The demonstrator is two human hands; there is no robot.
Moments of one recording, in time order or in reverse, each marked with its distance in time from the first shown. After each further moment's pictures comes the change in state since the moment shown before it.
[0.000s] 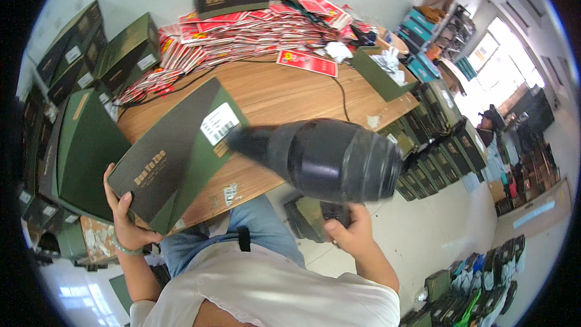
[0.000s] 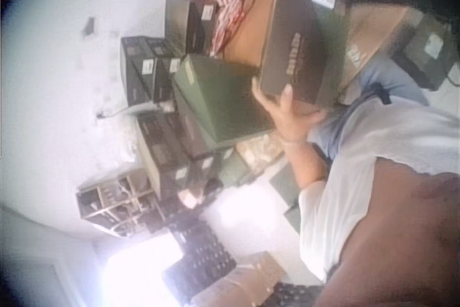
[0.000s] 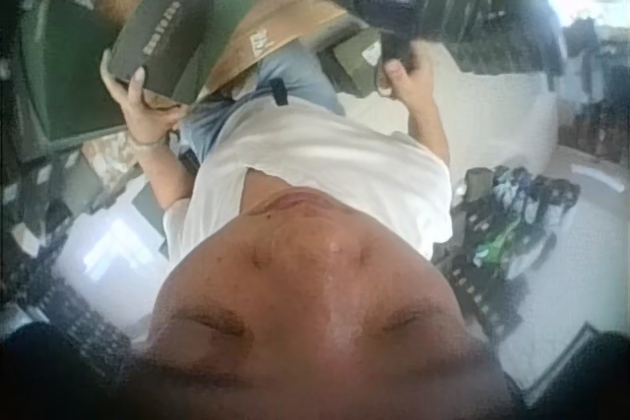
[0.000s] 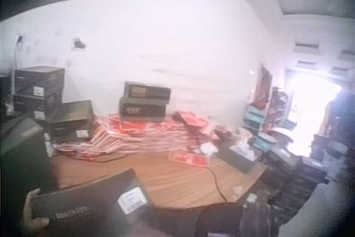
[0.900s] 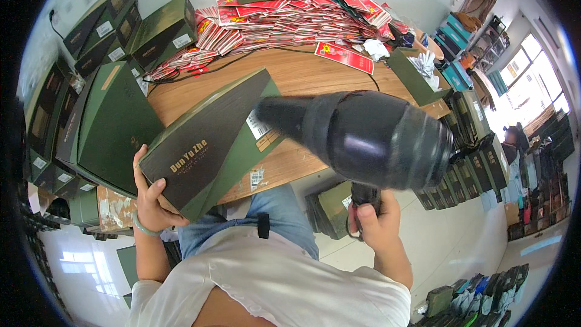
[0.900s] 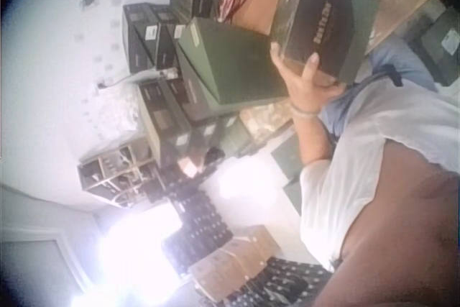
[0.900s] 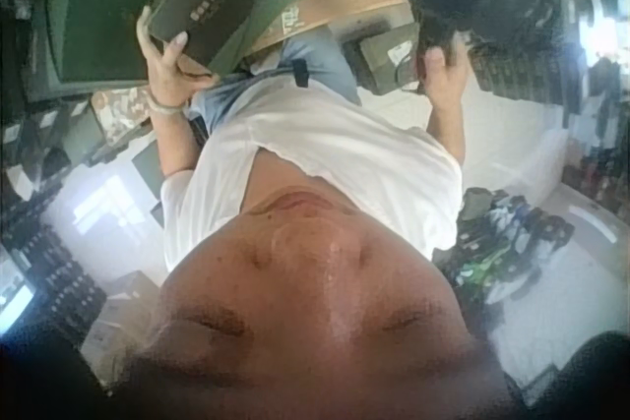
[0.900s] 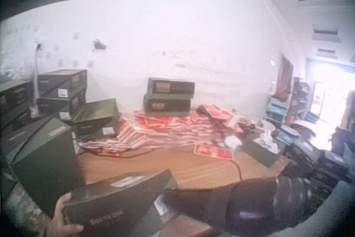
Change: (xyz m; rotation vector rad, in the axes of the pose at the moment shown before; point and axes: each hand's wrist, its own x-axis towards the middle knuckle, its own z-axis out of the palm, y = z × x) left_hand -0.008 0.007 0.000 0.013 -0.076 0.021; right_hand 0.016 -0.016 0.009 -0.081 0.006 -0.089
